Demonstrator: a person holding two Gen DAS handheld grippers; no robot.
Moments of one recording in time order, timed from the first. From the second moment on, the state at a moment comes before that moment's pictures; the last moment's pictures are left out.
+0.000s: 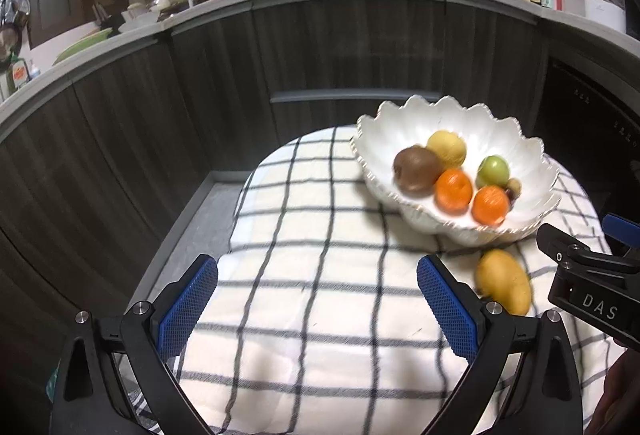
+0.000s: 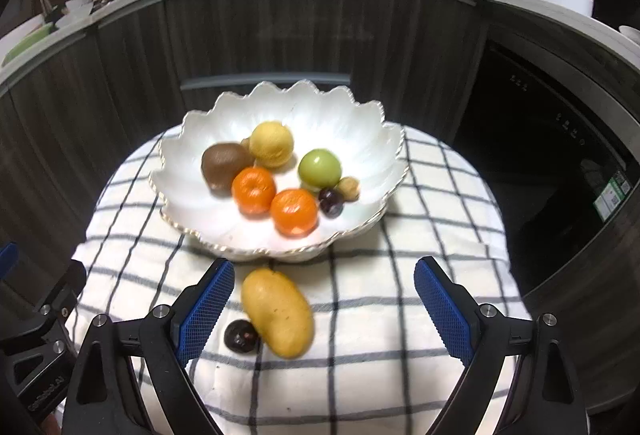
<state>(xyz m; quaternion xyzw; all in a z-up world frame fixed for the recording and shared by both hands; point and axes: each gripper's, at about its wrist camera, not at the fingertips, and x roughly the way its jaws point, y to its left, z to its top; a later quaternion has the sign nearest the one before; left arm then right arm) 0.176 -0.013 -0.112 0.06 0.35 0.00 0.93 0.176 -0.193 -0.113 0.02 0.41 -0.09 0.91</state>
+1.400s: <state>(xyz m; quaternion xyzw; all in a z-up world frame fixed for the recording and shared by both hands) 0.188 -0.011 -0.151 0.08 0.38 -0.01 0.92 0.187 -0.197 -0.175 0.05 0.44 -0.07 0.89</state>
